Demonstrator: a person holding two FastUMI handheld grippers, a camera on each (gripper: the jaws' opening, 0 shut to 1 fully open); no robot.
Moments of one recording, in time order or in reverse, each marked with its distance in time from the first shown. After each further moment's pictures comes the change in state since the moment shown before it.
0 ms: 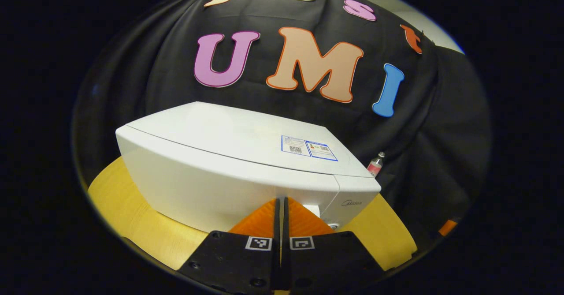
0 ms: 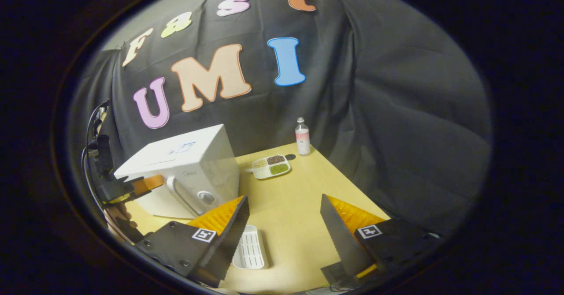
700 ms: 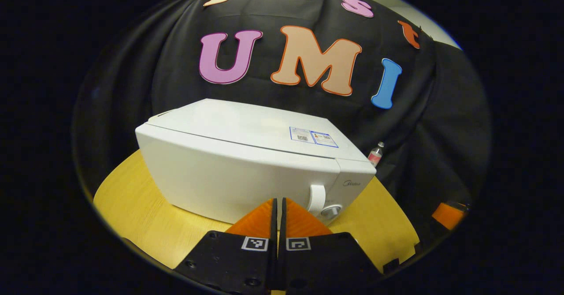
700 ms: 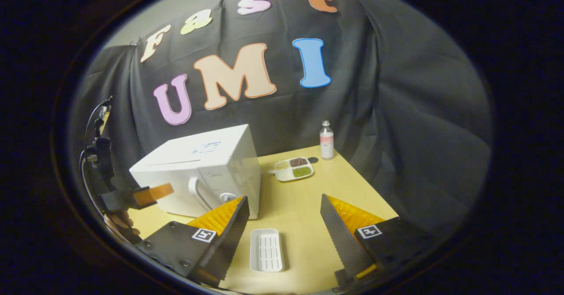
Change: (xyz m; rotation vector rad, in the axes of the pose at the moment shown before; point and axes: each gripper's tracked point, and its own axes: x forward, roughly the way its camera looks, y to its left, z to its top) left arm -0.058 0.020 -0.017 0.017 0.088 0.034; right arm 0.005 0.059 0.007 -0.050 0.000 0.149
